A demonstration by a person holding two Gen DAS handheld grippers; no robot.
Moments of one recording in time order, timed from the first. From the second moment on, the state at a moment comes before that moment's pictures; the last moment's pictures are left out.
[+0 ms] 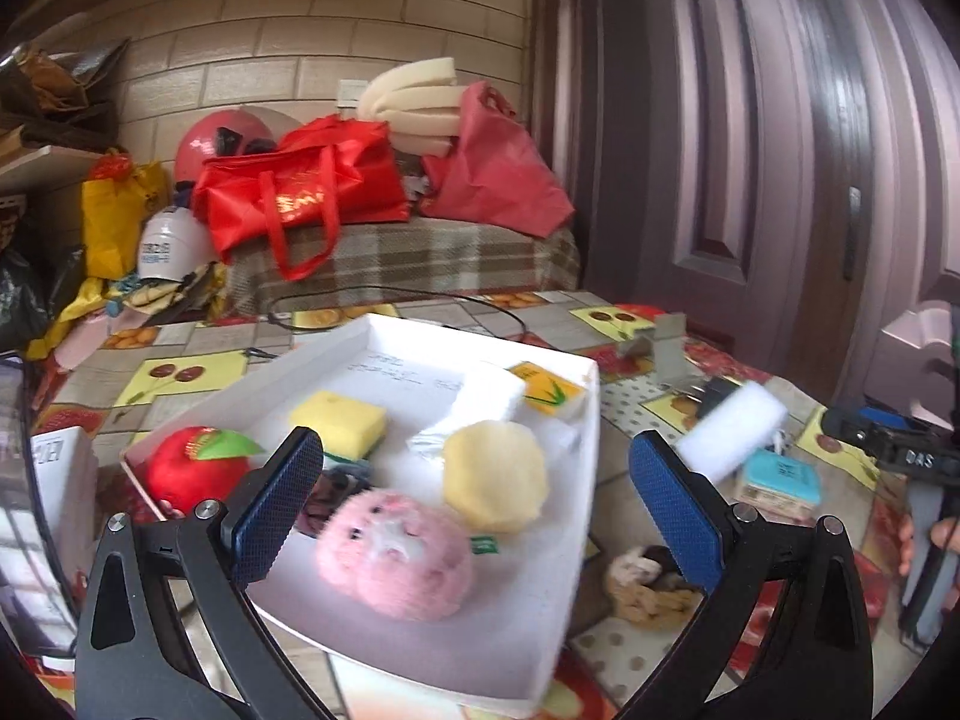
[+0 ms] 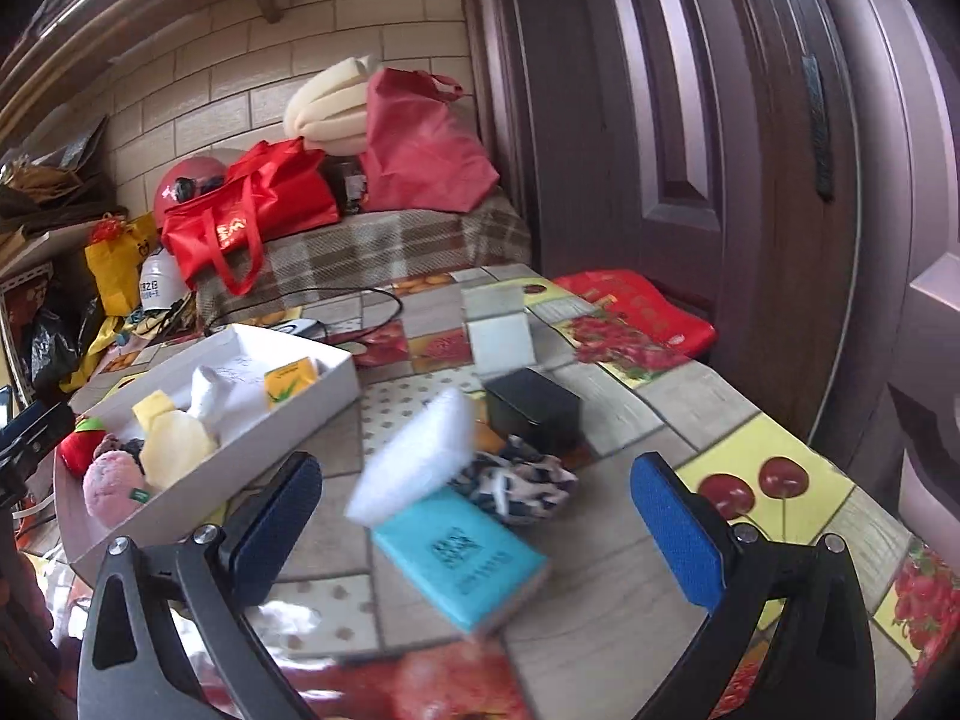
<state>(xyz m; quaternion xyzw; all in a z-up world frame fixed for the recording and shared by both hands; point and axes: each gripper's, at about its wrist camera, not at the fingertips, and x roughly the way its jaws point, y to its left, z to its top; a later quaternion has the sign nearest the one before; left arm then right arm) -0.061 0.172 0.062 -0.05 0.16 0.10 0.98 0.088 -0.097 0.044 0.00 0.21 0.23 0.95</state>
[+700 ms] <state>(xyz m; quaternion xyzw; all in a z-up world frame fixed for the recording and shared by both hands) -0.008 0.086 0.033 0.01 0.34 -0.09 0.94 0.128 -0.066 0.002 -0.11 0.38 0.36 0.84</state>
